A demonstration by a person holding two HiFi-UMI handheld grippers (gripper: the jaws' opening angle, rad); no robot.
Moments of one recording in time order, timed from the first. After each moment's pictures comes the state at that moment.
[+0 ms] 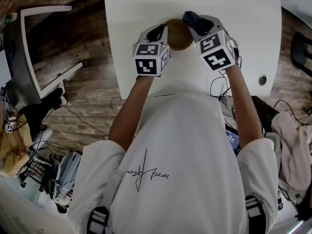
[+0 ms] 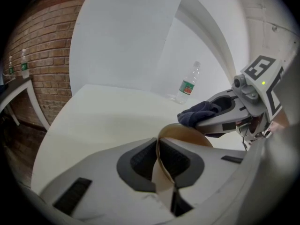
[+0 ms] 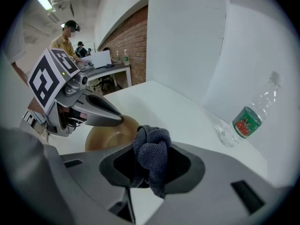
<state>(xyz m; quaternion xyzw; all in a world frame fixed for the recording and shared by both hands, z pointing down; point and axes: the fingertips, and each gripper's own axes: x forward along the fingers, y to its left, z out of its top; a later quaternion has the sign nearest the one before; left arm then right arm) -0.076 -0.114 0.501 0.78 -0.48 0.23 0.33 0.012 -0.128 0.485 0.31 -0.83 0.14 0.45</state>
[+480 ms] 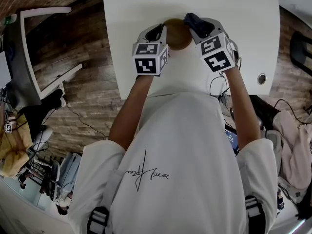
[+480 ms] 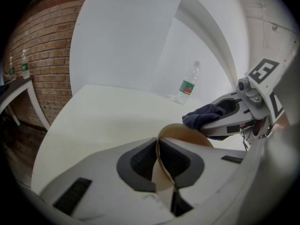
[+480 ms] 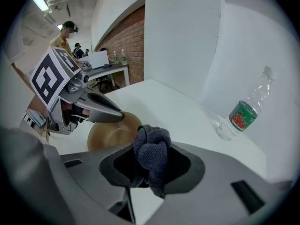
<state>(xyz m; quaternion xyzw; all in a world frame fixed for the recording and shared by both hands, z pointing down) -0.076 -0.115 0.499 0.78 -0.48 0.23 0.33 0.023 -0.121 0.483 0.32 -0.82 0.15 0.46</state>
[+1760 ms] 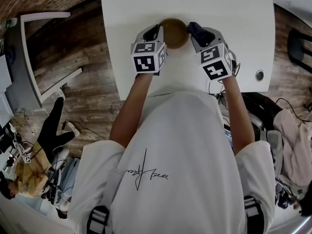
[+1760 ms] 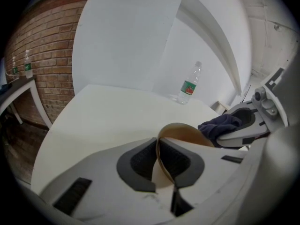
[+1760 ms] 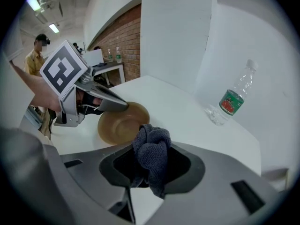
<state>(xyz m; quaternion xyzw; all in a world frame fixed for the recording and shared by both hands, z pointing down) -0.074 -0.116 0.502 0.77 -0.49 0.23 0.33 0.048 -0.088 0.486 0.35 -0.80 0.17 0.46</state>
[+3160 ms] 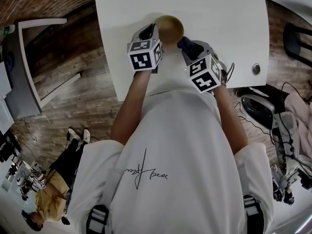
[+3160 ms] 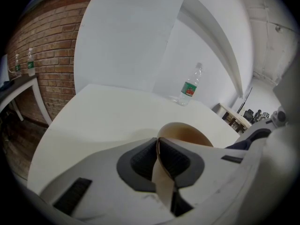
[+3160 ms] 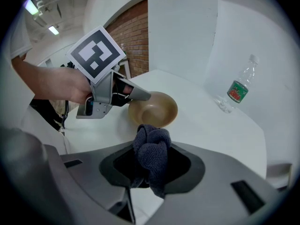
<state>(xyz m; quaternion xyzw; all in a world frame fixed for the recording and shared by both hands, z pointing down) -0.066 -0.120 0.504 0.77 -0.50 0.22 0.33 0.040 -0.026 0.495 0.32 -0.79 0.20 0.48</state>
